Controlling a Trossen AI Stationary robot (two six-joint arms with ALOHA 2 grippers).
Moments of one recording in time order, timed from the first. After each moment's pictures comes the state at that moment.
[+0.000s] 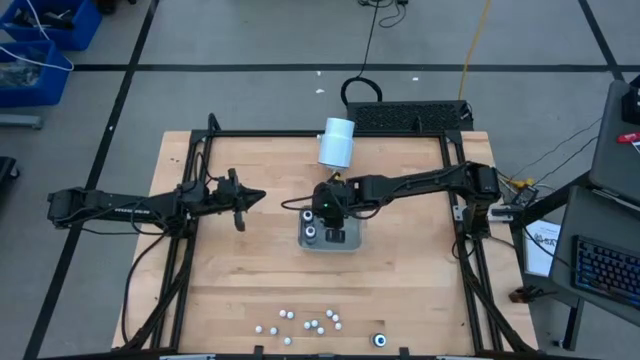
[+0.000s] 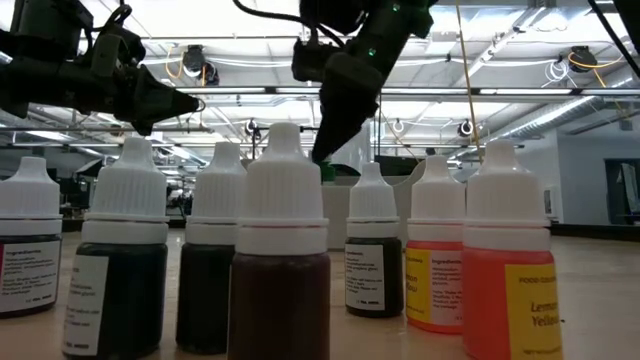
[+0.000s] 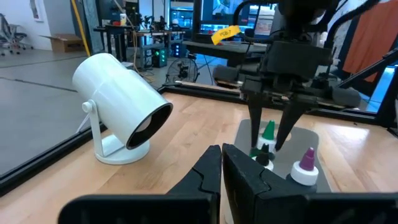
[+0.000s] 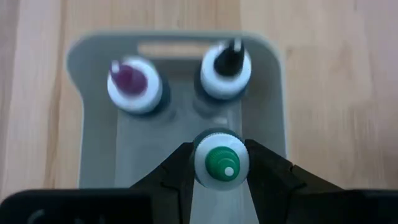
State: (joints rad) left arm 0.14 0.65 0.06 0.58 -0.08 -0.08; right arm -0.02 1.89 1.45 -0.59 0.03 -0.01
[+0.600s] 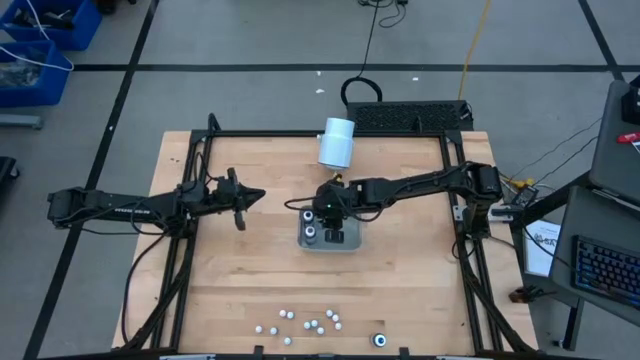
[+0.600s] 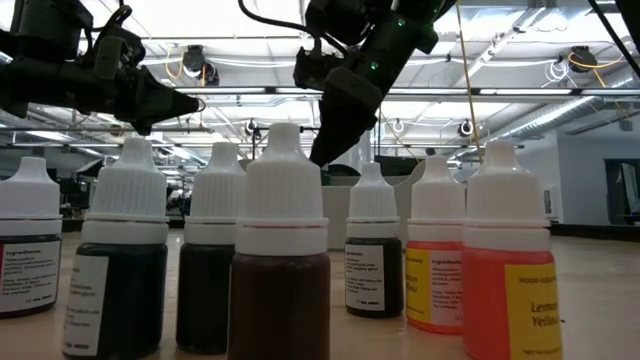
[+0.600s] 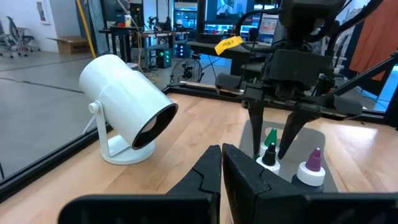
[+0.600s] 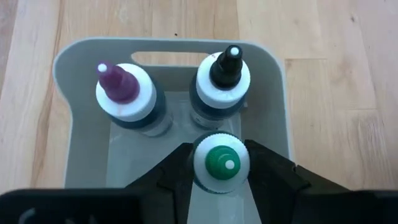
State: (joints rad) left arm 0.14 0.65 0.06 0.58 -0.10 -0.07; right arm -0.03 1.88 1.35 -0.44 0.03 -0.02
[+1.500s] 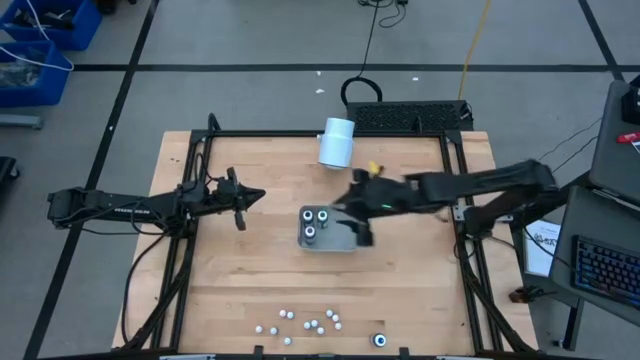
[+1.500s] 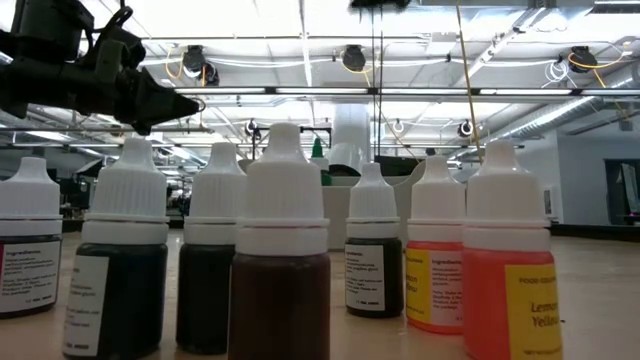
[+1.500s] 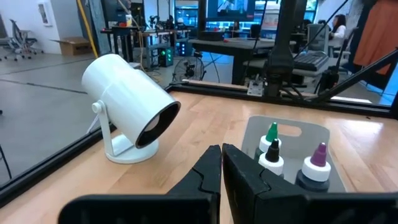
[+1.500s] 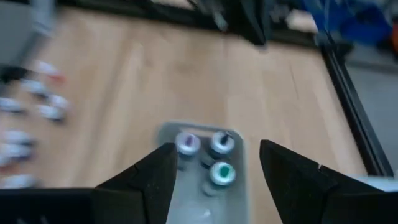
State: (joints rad) left arm 0.14 0.65 0.06 0.57 -0.11 -0.05; right arm 0.16 1.41 1.35 -0.54 0.16 -0.06
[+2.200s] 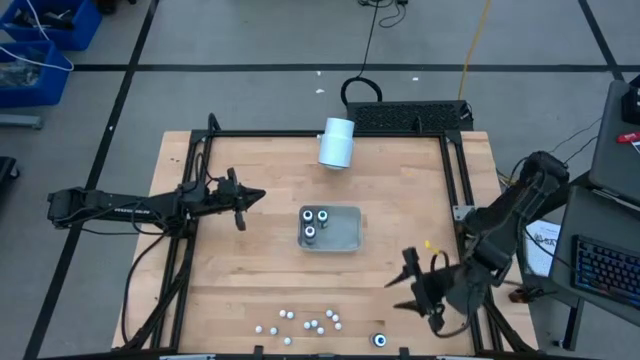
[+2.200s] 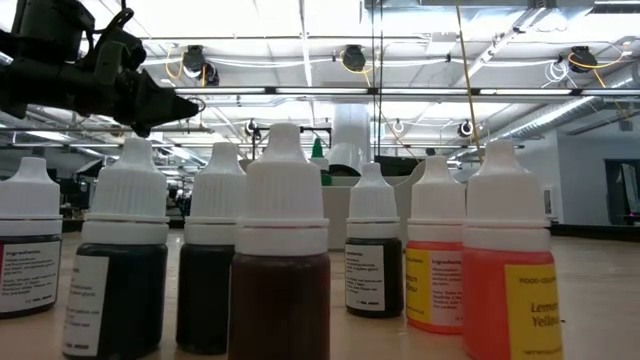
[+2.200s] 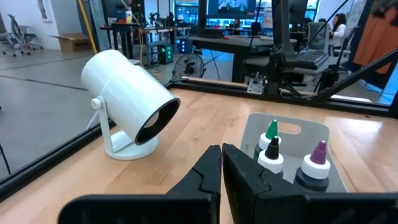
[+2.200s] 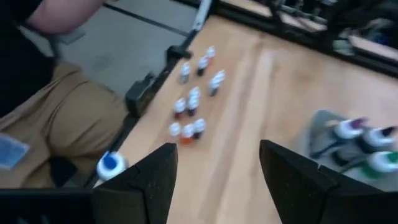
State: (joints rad) left arm 0.14 0.65 0.06 0.55 -0.11 -0.06; right arm 0.87 1.25 0.99 -0.36 0.49 0.20
